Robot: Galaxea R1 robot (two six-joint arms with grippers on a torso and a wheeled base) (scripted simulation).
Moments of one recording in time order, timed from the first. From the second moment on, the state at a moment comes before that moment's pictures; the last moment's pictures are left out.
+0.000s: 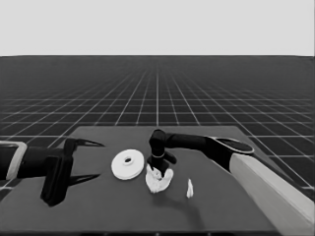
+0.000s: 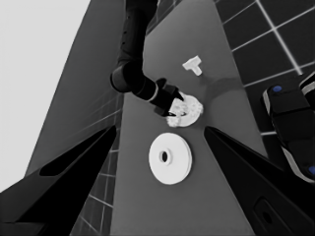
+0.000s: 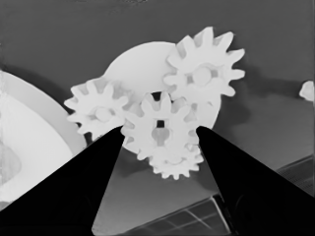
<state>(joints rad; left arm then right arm) -0.34 1.75 -0.42 0.31 0.68 0.35 -0.11 3.08 -1.78 -0.28 -1.50 1.98</state>
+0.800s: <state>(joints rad) -0.34 1.75 -0.42 0.31 0.68 0.35 -0.11 3.08 -1.78 -0.28 -1.50 2.14</state>
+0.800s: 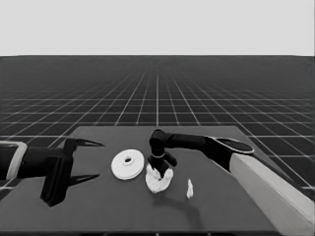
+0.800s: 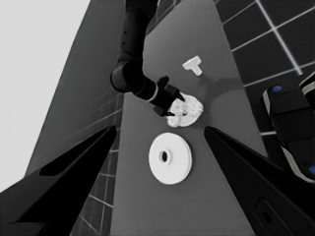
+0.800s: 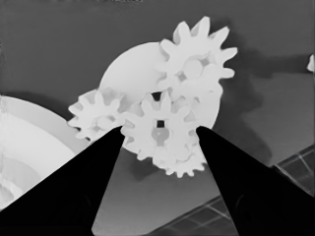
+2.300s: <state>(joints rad) -0.34 1.75 -0.42 0.31 0.68 0.35 -0.11 3.08 -1.78 -0.28 -1.50 2.37</state>
